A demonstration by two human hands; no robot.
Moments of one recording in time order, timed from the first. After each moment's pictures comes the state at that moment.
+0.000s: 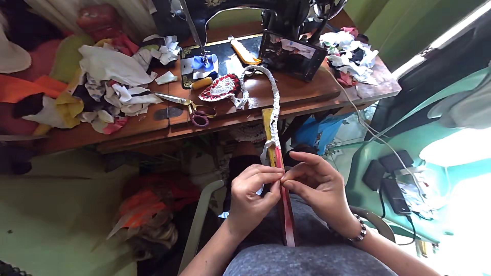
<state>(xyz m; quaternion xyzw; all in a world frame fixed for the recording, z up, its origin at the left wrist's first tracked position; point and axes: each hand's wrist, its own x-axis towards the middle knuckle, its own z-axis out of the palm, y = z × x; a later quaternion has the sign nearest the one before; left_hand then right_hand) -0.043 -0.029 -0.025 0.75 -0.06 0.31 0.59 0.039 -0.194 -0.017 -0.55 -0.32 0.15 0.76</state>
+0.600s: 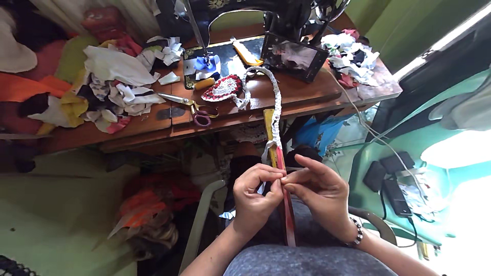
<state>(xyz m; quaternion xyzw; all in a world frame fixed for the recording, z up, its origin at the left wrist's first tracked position) -0.043 -0.042 -0.026 0.64 -0.03 0.32 0.70 0.029 -0.190 -0.018 -0.53 -0.35 0.08 0.76</state>
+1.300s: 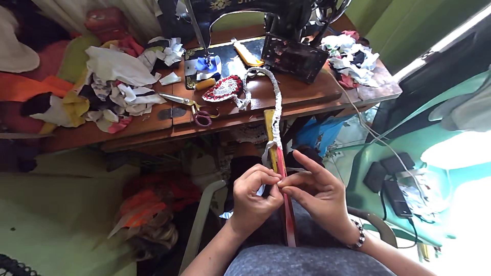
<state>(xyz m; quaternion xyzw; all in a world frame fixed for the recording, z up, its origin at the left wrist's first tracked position) -0.042 -0.035 -0.031 0.71 -0.05 0.35 0.61 0.026 -0.193 -0.018 -0.56 -0.35 0.12 0.74</state>
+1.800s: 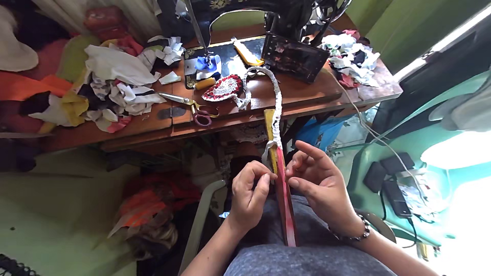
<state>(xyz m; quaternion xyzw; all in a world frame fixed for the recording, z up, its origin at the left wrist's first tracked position) -0.045 -0.023 -0.034 0.71 -0.05 0.29 0.65 0.043 -0.188 -0.014 -0.48 -0.28 0.20 0.81</state>
